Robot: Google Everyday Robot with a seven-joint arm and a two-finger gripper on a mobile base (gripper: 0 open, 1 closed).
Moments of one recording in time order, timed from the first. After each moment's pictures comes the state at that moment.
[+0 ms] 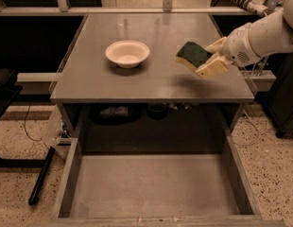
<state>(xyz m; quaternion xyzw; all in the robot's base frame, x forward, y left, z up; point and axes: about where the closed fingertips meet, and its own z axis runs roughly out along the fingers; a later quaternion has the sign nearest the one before) 0.631 -0.190 0.899 -0.52 0.75 0.08 0.39</state>
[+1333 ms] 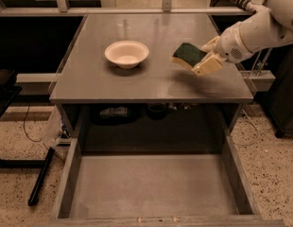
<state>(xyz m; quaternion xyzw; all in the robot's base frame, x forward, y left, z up) 0.655 -0.181 0.885 -0.54 0.75 0.10 0.37</state>
